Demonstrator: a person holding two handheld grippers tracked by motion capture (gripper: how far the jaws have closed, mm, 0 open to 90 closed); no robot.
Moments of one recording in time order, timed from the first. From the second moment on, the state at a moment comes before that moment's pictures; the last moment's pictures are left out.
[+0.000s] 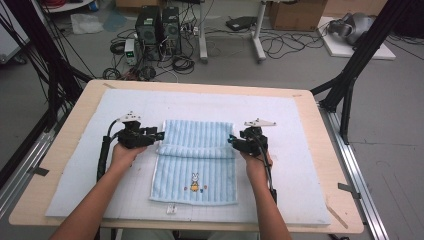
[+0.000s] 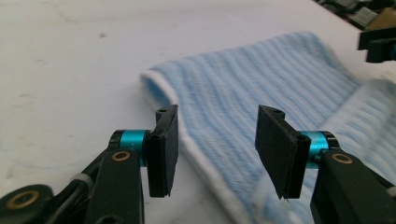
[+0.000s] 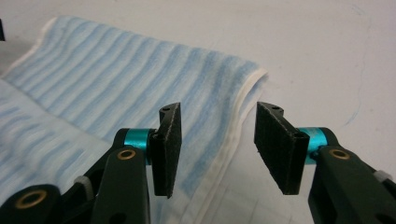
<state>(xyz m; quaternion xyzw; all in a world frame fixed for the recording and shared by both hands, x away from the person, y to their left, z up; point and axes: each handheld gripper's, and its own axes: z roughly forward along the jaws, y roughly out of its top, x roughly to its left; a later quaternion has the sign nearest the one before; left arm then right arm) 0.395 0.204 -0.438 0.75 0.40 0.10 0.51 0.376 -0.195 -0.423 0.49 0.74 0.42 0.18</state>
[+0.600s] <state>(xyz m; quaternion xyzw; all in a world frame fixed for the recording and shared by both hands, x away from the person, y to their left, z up) 0.363 0.200 -0.451 0.78 0.38 0.08 0.49 0.353 -0.203 -0.437 0.45 0.77 0.43 0.11</state>
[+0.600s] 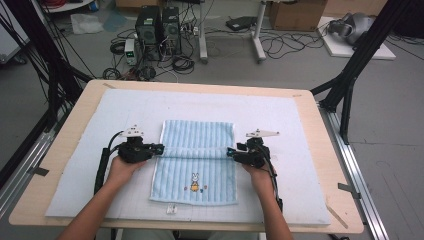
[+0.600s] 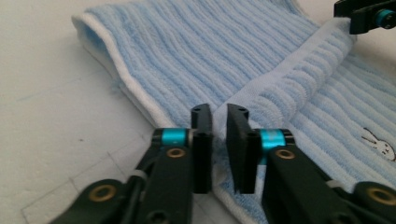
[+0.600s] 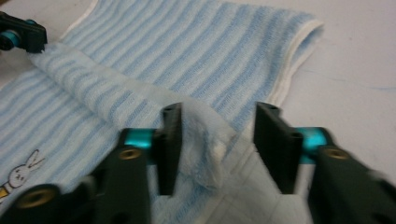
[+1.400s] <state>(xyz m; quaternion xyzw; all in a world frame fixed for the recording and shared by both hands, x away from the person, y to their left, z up) 0.319 0.214 -0.435 0.76 0.34 0.07 0.55 0.308 -0.204 -0.426 0.40 0.79 0.45 0.12</state>
